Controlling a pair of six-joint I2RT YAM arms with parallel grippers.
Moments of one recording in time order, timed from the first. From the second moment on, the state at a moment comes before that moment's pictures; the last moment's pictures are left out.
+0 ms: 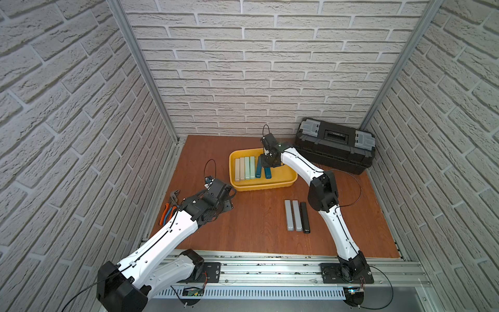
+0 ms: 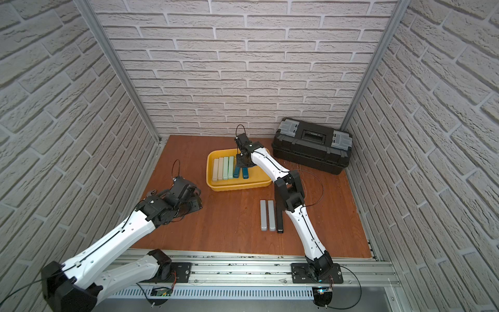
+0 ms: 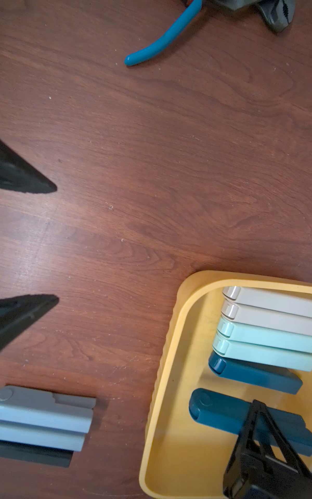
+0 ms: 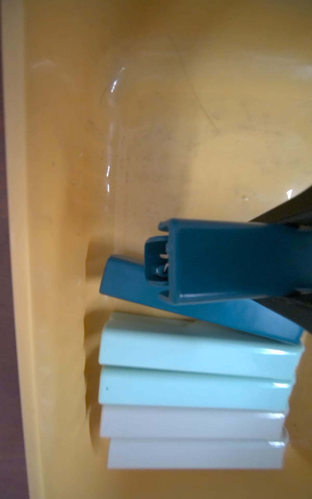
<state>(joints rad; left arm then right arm) -0.60 1.01 0.86 -0.89 -0.26 -0.84 0.47 2.51 2.36 -0.97 0.08 0.41</state>
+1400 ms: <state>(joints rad) -0.52 1.08 0.88 -0.90 -0.26 -0.83 0.44 2.66 2.46 -0.86 0.00 0.37</state>
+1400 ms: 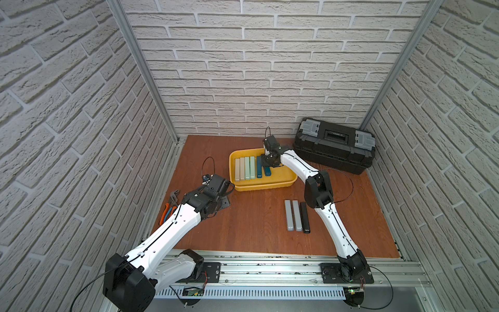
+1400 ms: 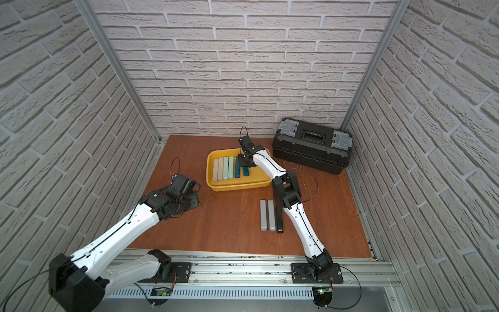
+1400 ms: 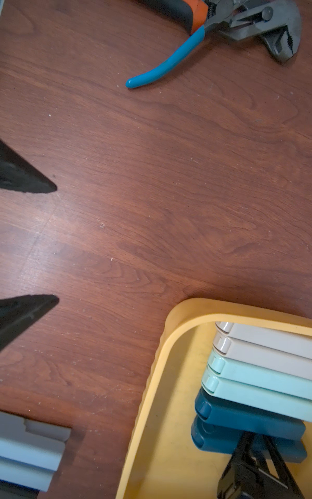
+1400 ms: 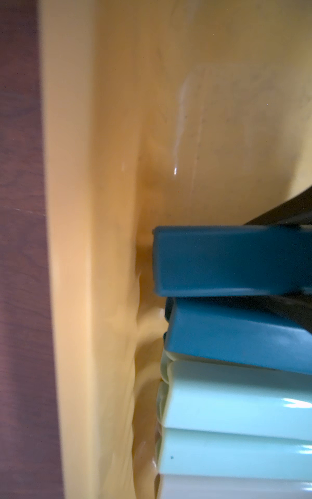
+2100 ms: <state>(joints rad) -0.52 1.08 0.87 -0.90 -0.24 -0.83 0.46 2.66 2.46 -0.84 -0.04 0.43</state>
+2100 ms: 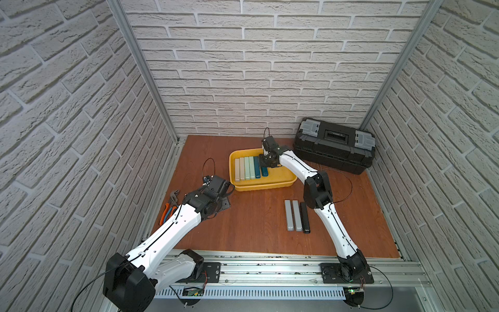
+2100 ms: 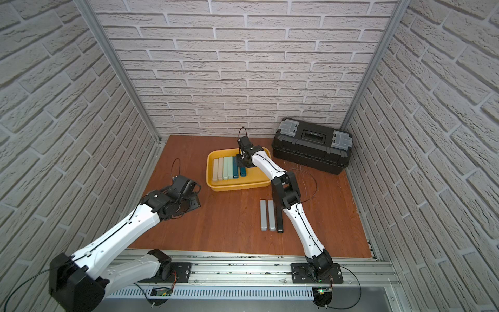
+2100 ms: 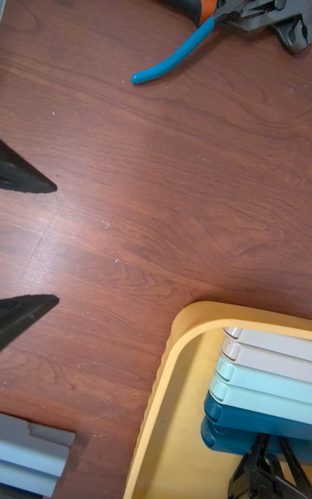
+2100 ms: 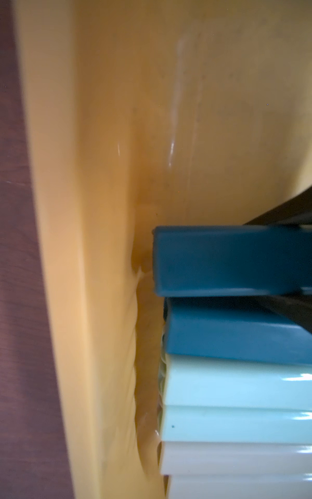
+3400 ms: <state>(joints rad) -0.52 1.08 0.86 -0.80 -0.18 -0.80 0.46 2.30 2.32 -0.95 0.09 0.34</state>
